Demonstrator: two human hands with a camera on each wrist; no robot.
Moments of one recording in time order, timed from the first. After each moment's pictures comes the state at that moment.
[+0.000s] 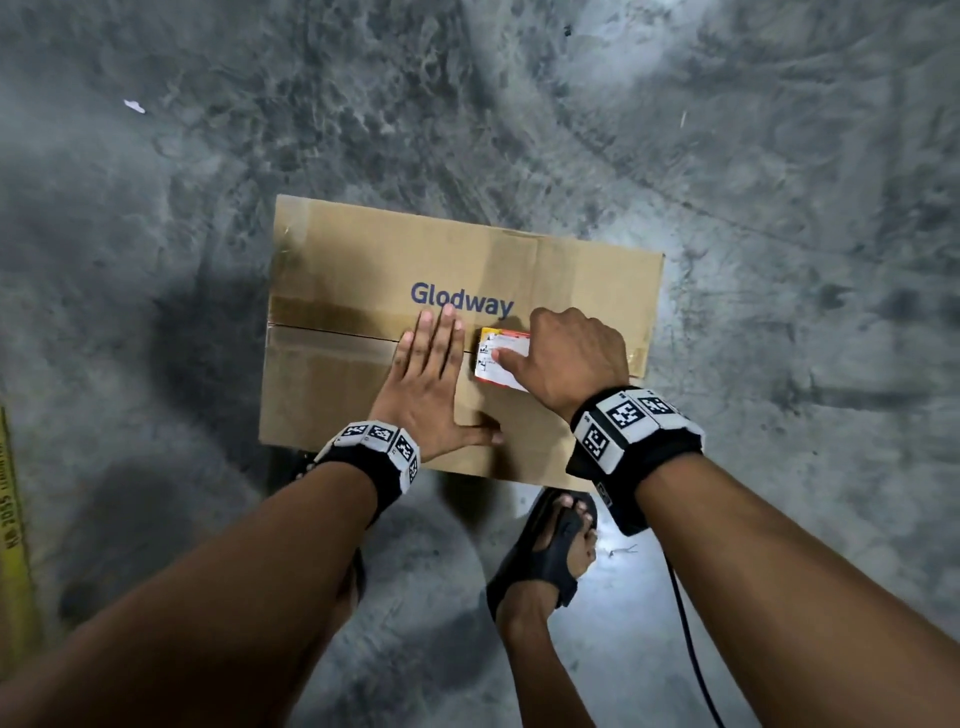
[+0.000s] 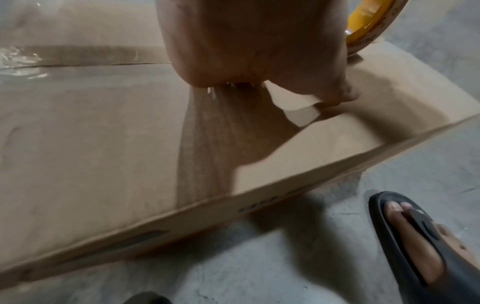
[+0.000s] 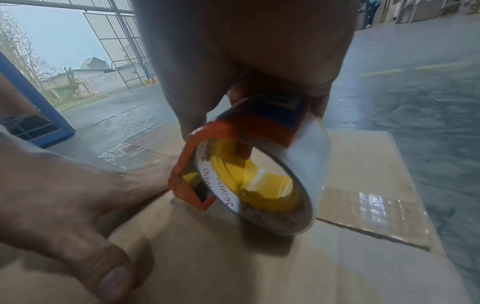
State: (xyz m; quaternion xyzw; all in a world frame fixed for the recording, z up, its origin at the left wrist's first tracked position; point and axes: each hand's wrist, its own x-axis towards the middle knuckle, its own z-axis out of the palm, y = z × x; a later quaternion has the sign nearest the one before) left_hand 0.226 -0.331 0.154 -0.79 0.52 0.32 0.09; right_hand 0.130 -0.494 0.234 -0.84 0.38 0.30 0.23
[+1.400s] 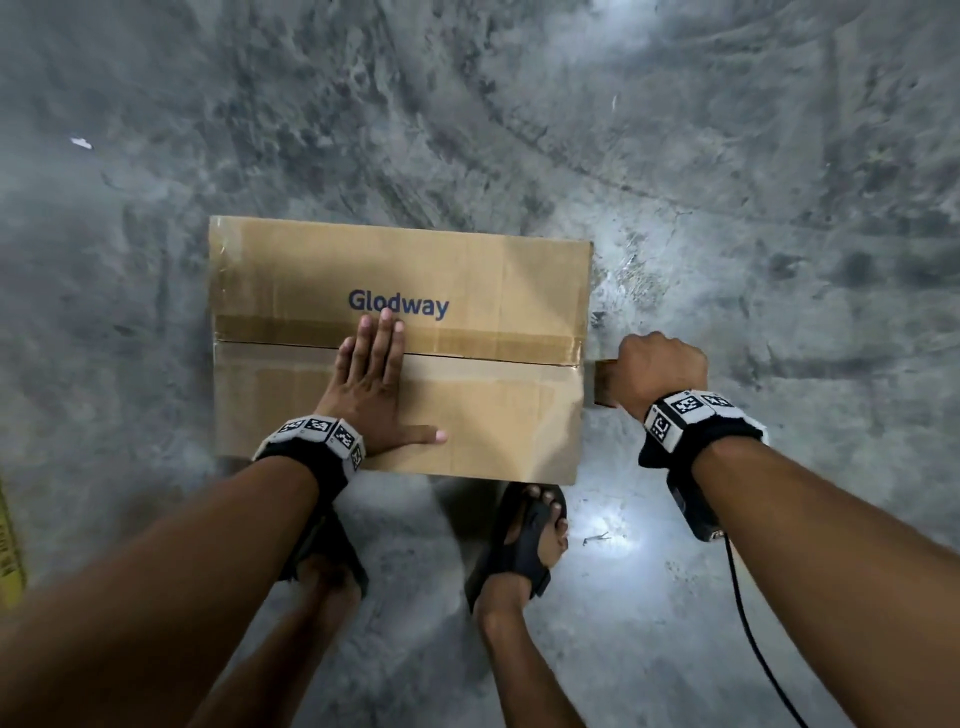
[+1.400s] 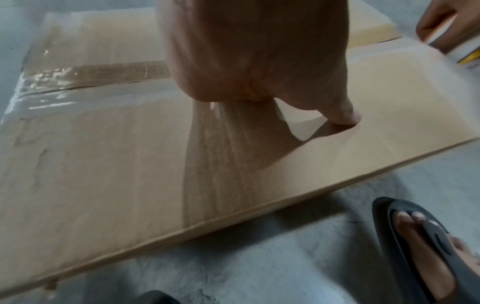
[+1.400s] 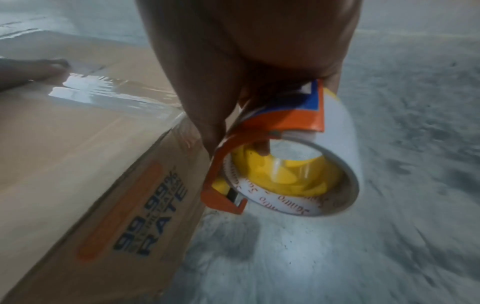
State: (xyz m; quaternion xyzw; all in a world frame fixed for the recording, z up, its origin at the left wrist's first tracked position) left_hand 0.225 -0.335 0.147 -0.78 0.52 0.34 0.11; right_hand -0.009 -0.567 0.196 -0.80 0.43 0.39 0.14
